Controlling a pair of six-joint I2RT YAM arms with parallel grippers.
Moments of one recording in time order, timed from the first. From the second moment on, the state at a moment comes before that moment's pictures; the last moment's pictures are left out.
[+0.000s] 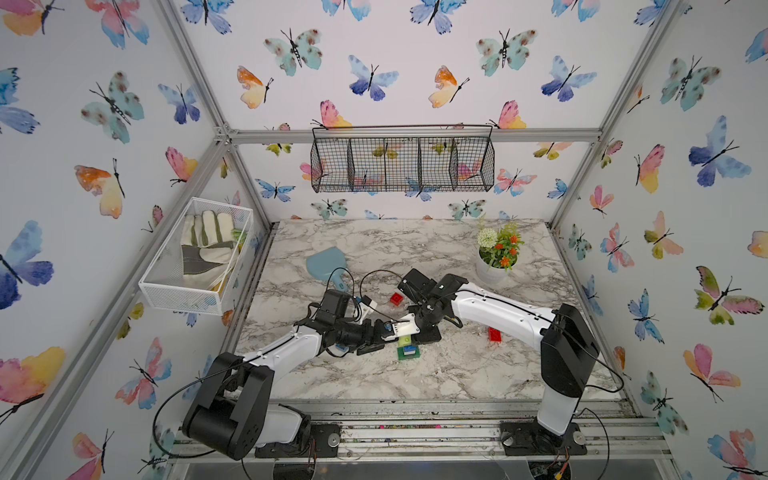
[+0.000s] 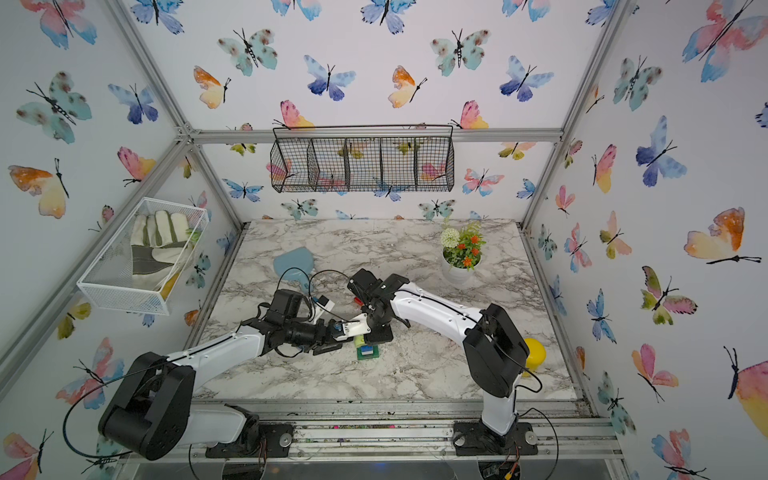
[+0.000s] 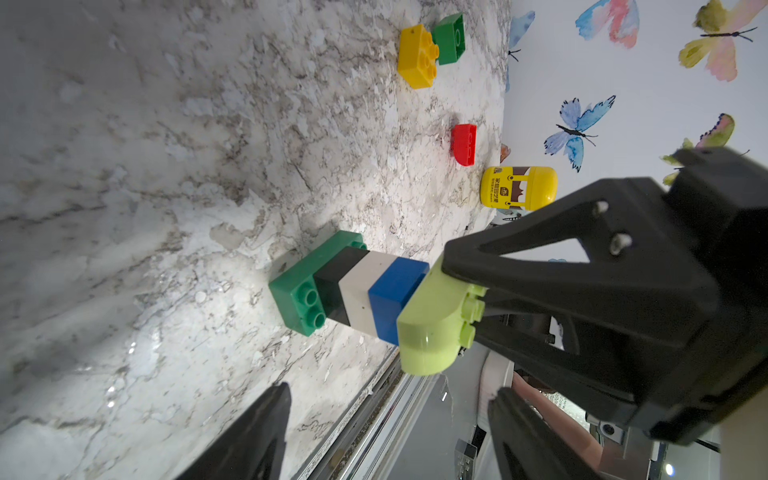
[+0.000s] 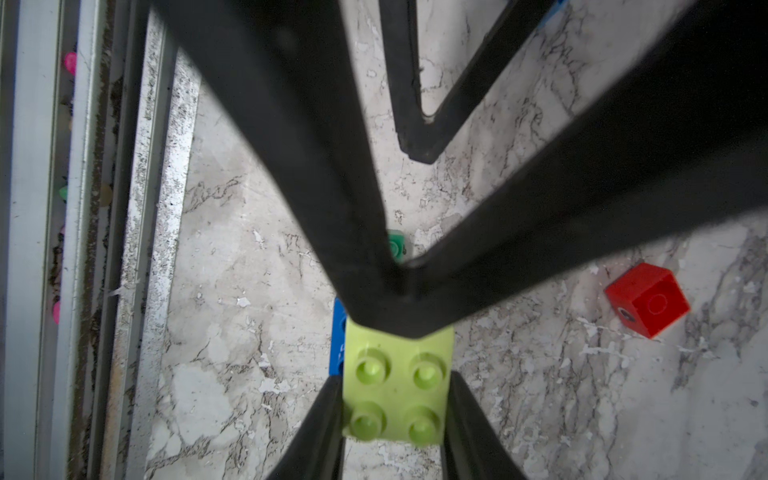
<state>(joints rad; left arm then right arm) -0.40 1.36 0.61 -0.18 0.91 -0.60 0.93 1.83 1.47 -0.96 -0.18 -0.96</state>
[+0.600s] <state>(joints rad) -0.41 1.37 0.61 -0.12 0.92 -0.64 0.92 1.82 1.46 -0.98 -0.23 -0.94</state>
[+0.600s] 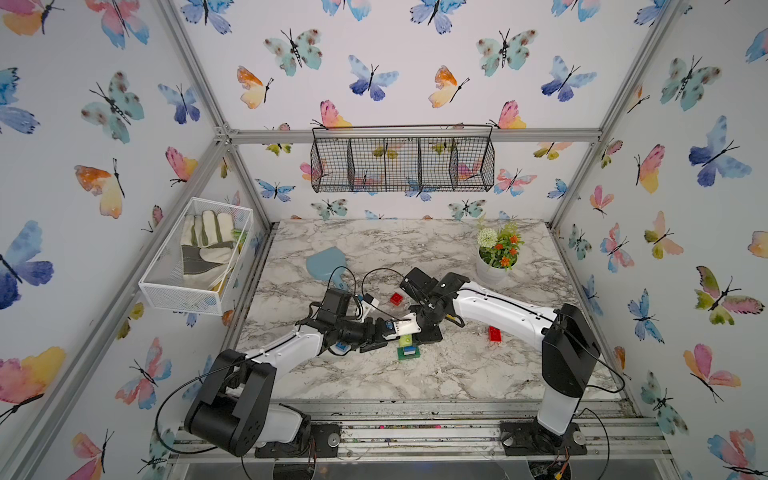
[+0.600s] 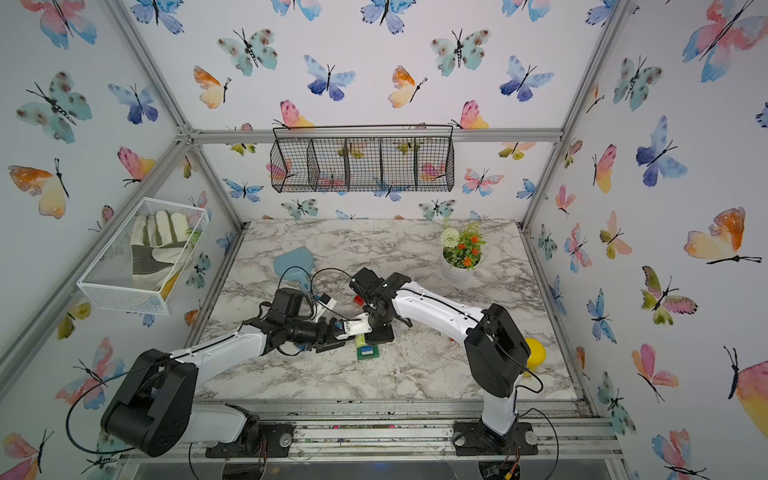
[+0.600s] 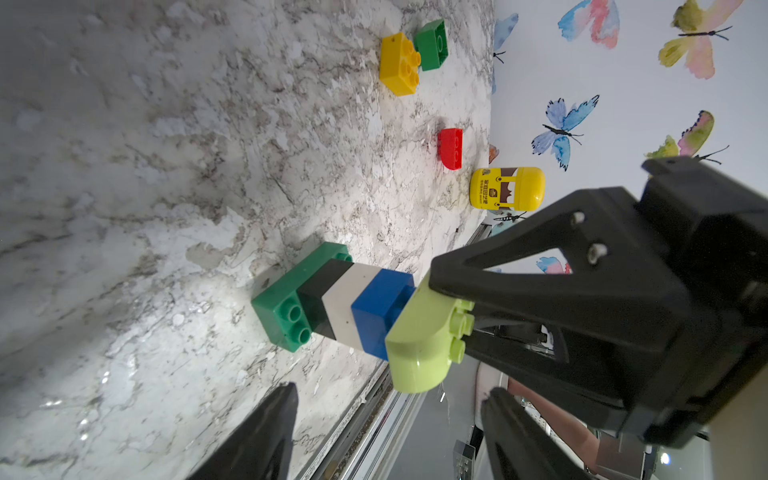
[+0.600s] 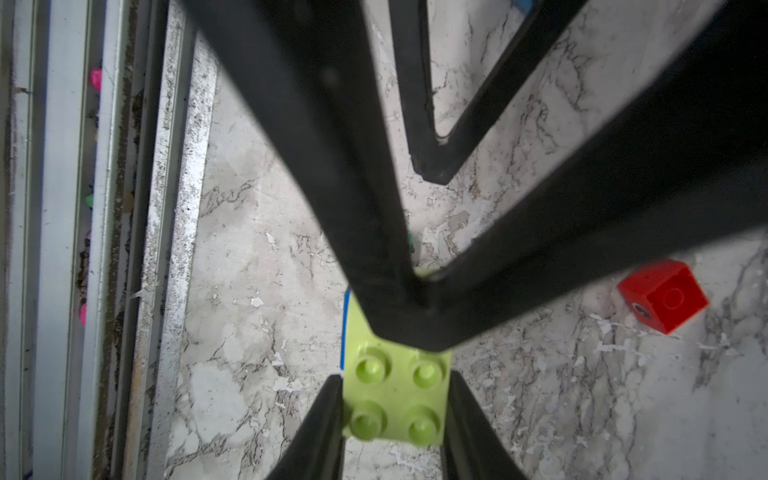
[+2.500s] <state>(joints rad) -0.28 1.23 0.43 0.07 0.96 -0.78 0.94 1.77 1.38 -0.87 -0.20 -0.96</state>
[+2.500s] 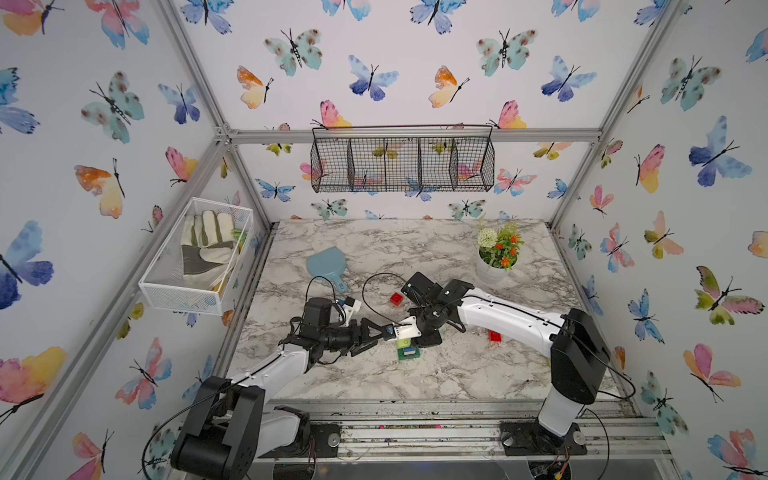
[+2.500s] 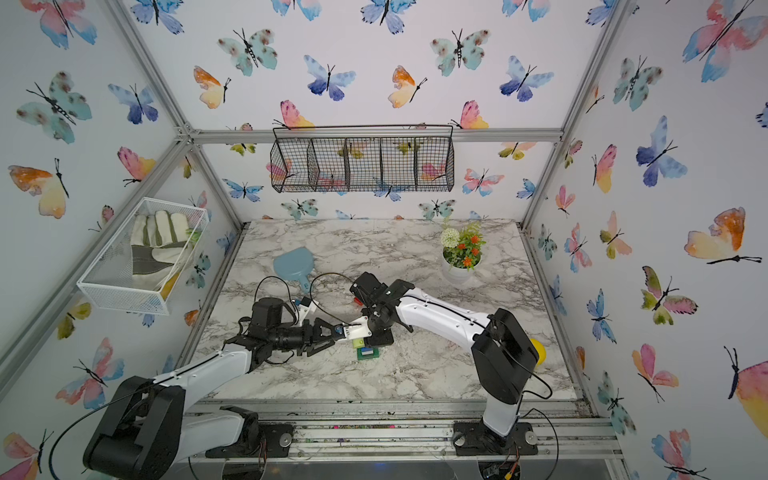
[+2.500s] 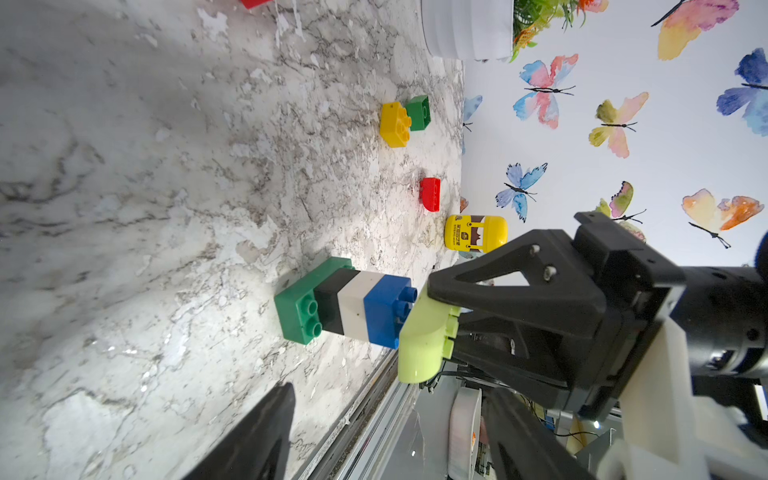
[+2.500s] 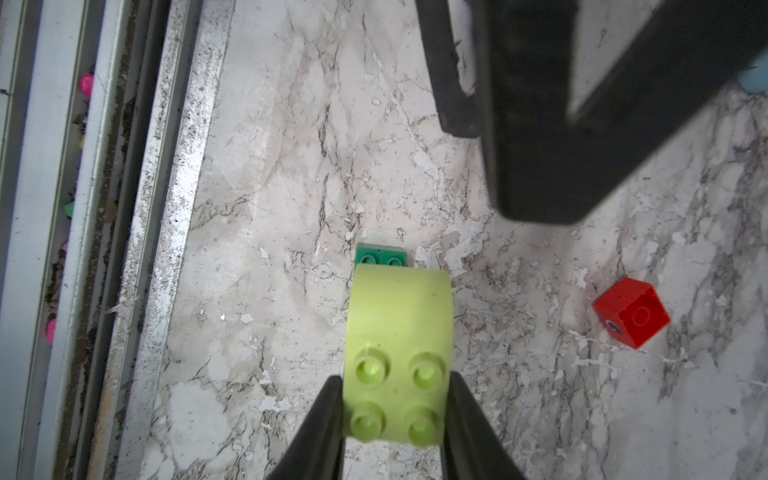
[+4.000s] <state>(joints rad) -0.27 1.24 0.43 0.07 0.97 -0.77 0.95 1.77 1.37 -0.84 -0.19 -0.99</state>
